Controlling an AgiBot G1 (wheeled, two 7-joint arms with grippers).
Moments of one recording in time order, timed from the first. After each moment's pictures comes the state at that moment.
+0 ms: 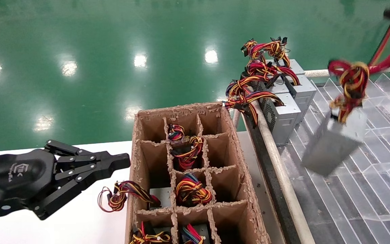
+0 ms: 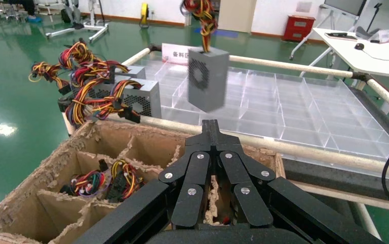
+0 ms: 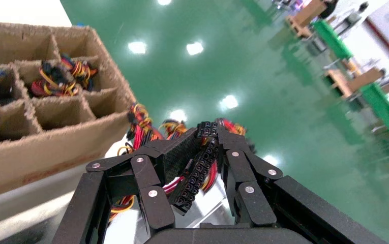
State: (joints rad) left arm -1.07 0.53 0.42 -1.20 0.59 1.38 -0.09; right arm 2.09 -0.42 -0.62 0.91 -1.21 -1.58 0.07
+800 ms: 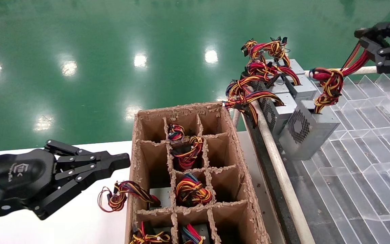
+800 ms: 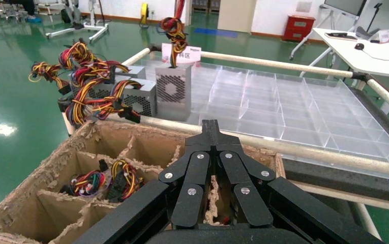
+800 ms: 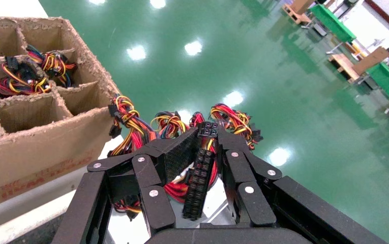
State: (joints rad) left arm -1.07 0.53 0.42 -1.20 0.59 1.38 -0.09; right arm 2.07 -0.54 -0.71 0.57 -1.22 -1.52 -0.13
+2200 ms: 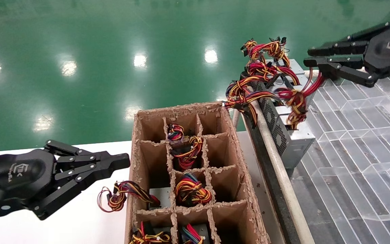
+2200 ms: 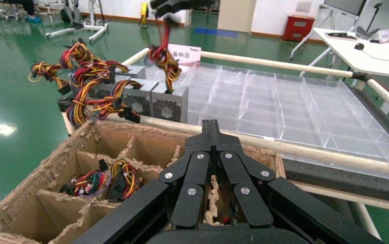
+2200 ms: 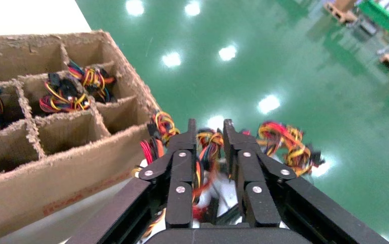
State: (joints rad) left arm -1.07 0.53 0.42 -1.20 0.59 1.38 -0.09; right arm 2.06 -0.70 -0.75 0.40 -1.23 -1.55 -0.18
